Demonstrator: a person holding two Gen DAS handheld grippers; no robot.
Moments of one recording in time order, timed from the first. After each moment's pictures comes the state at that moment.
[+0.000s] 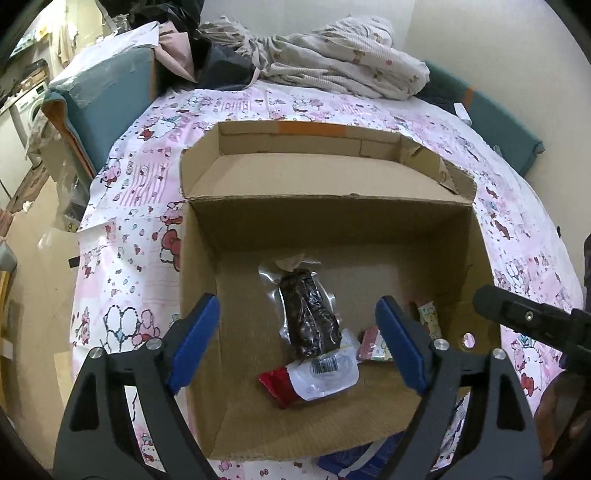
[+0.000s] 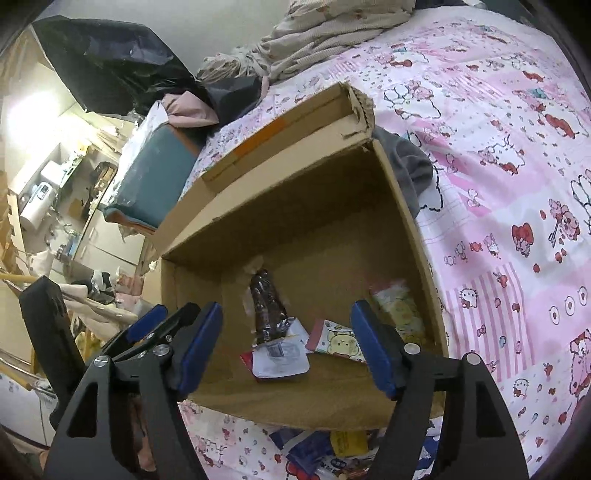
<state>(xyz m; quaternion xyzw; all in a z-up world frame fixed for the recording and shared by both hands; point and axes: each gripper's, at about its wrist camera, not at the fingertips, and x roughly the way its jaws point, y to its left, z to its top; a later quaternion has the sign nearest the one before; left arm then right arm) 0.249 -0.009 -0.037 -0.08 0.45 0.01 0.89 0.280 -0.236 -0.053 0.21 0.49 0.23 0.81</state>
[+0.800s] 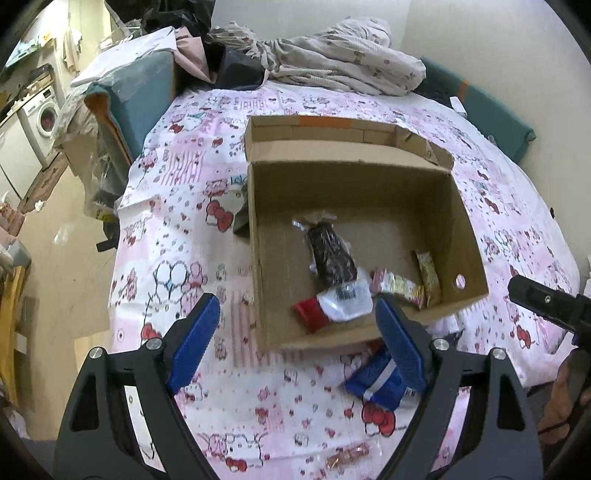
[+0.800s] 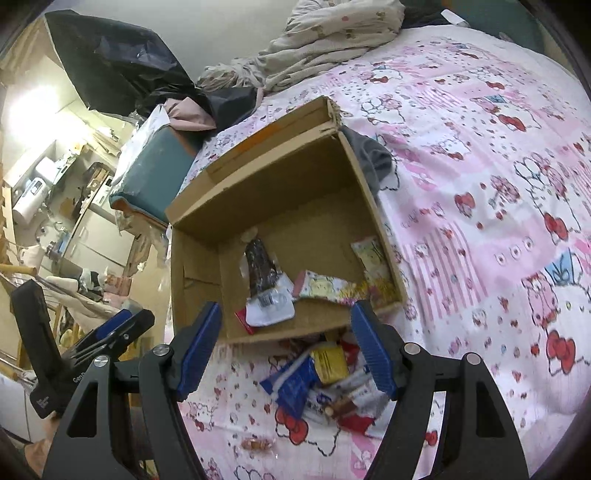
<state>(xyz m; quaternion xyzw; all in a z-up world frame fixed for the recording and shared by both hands) 0.159 0.012 -0.009 -0.06 0.46 0.02 0.89 0.192 -0.266 -0.030 0.19 0.48 0.20 0.83</state>
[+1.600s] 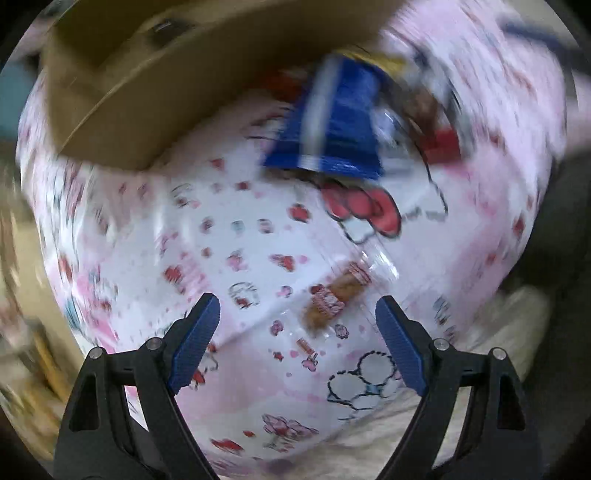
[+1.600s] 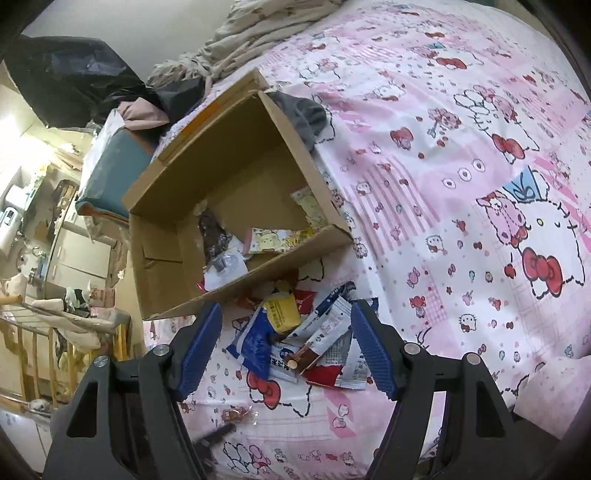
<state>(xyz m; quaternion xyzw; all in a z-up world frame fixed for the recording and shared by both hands) 0.094 -0.083 -0.145 0.17 0.67 -0.14 0.70 0.169 -0.295 -0.064 0.22 0.54 0.13 0.80</state>
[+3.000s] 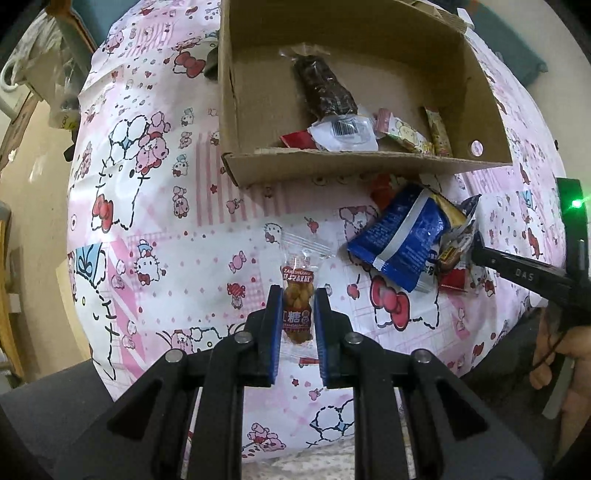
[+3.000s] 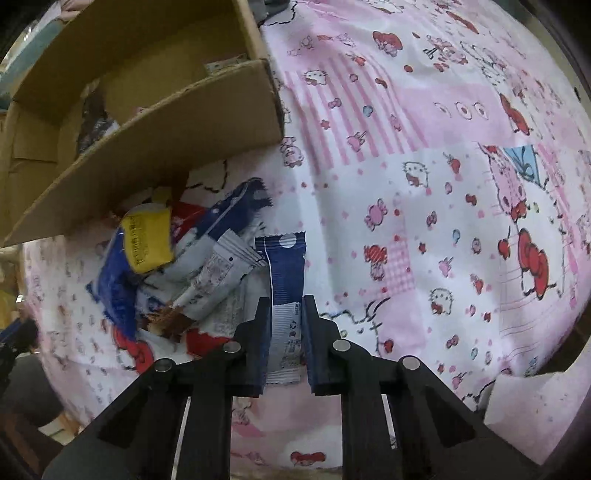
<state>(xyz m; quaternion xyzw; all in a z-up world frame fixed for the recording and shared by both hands) 0.128 0.001 -0.097 -0.07 0.64 -0.03 0.76 0.182 -0.263 -0.148 0.04 0.67 0.04 0.74</state>
